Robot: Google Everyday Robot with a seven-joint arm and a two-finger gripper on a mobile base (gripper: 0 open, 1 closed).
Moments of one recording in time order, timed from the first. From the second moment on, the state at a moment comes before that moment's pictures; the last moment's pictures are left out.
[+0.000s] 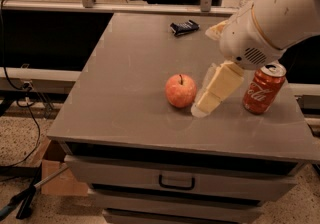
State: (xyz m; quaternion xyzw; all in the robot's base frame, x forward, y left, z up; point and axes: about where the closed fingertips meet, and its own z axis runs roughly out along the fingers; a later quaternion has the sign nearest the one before) arm 0.474 -0.087 0.956 -0.60 0.73 0.08 0.31
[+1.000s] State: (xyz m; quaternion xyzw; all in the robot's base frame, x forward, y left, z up) arm 0.519 -0.096 0.894 -0.57 0.77 0.09 0.29
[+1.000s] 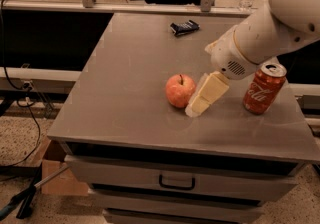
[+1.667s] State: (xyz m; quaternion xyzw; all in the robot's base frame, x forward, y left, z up) arm 0.526 -0.079 0.866 -0.57 0.77 0.13 0.25
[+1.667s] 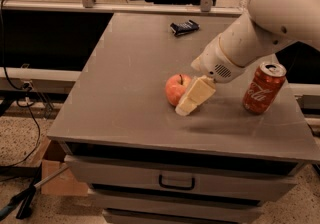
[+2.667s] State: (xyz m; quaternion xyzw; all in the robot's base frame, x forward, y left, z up) arm 0.573 -0.088 0.900 -0.52 0.79 0.10 0.29
